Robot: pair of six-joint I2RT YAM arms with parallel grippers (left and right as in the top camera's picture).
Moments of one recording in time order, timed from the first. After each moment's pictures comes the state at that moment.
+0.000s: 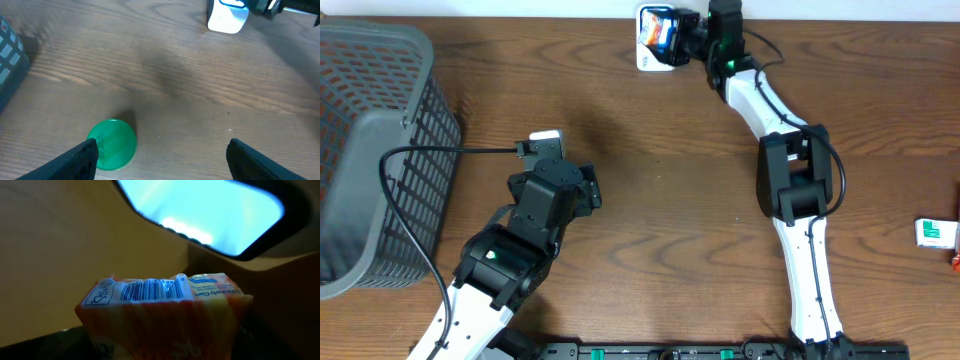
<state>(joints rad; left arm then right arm) -0.51 0.99 0.88 -0.62 -0.35 -0.50 0.25 2.63 2.20 0.12 -0.70 2.05</state>
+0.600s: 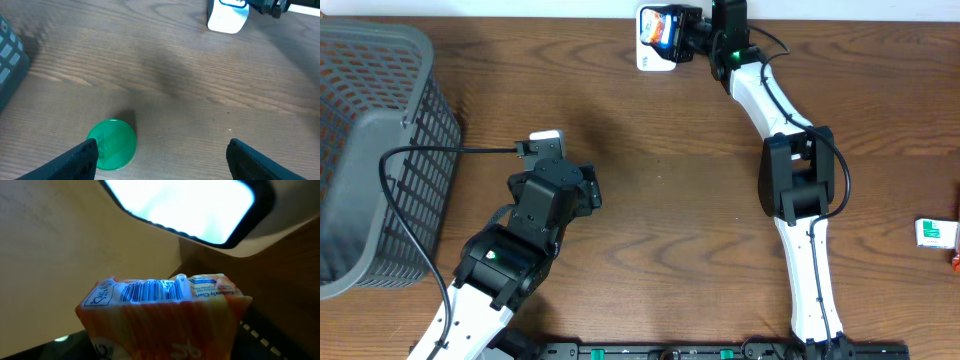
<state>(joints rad) -0.51 0.99 0.88 -0.62 -0.35 -0.50 0.24 2.63 2.26 -0.04 -0.73 2.05</state>
